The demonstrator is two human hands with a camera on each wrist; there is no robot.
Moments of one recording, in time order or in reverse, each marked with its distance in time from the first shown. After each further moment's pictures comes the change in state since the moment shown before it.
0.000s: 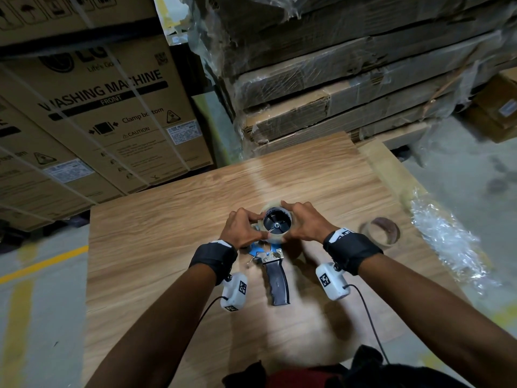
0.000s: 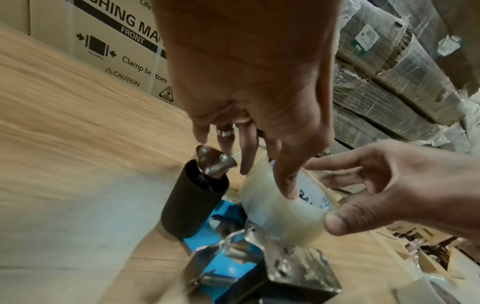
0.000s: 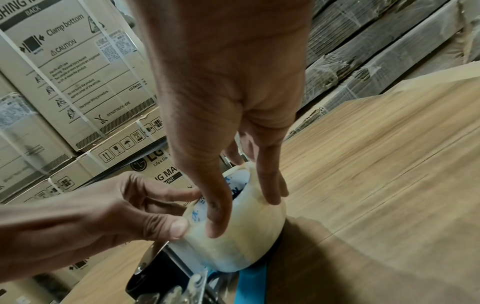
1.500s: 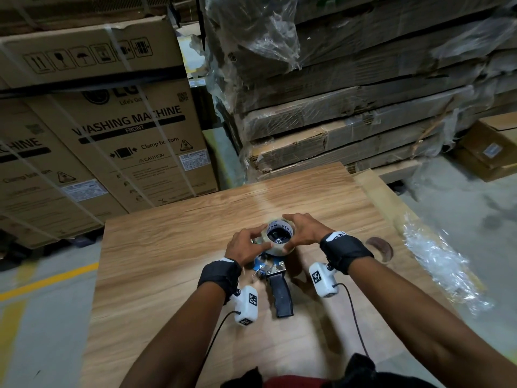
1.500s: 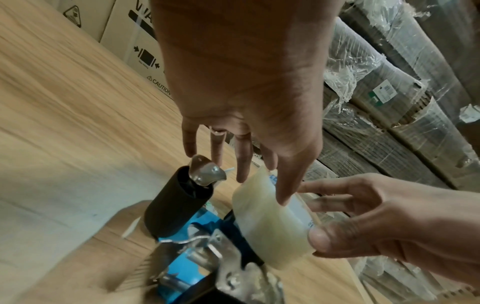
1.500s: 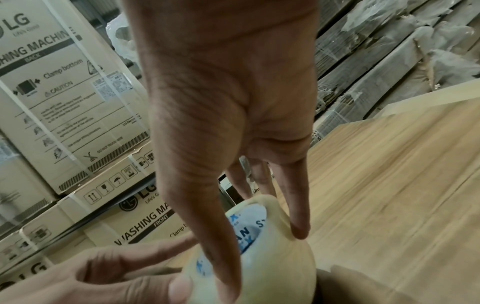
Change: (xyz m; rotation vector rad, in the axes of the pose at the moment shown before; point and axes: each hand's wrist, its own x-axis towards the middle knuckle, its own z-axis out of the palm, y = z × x) left_hand -0.017 -0.013 0.008 -0.114 0.053 0.090; right_hand -0.006 -0.024 -0.025 -0.091 -0.045 0.045
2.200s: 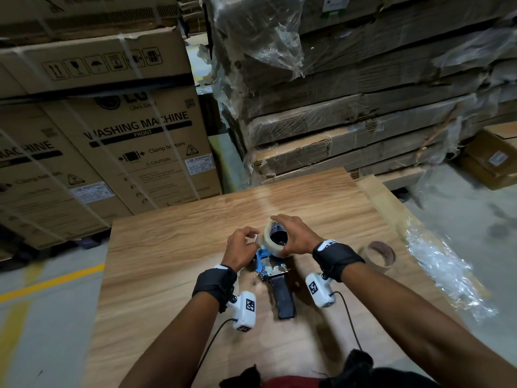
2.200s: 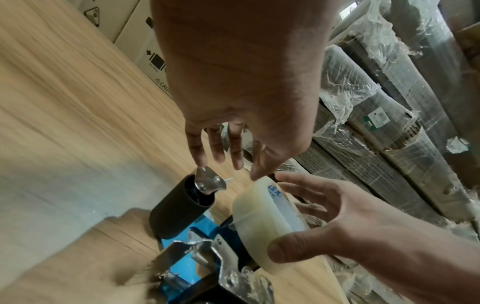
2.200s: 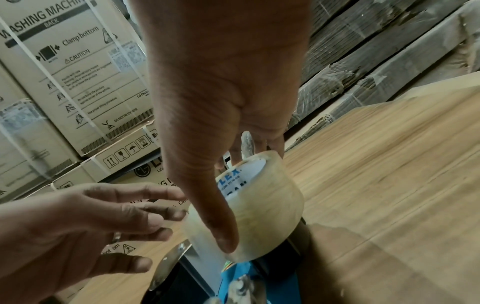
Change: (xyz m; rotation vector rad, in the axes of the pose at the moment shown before) left_hand -0.010 -0.008 -0.004 -0.075 0.166 -0.015; right_hand -0.012 -0.017 0.019 -0.036 0.076 -0.238
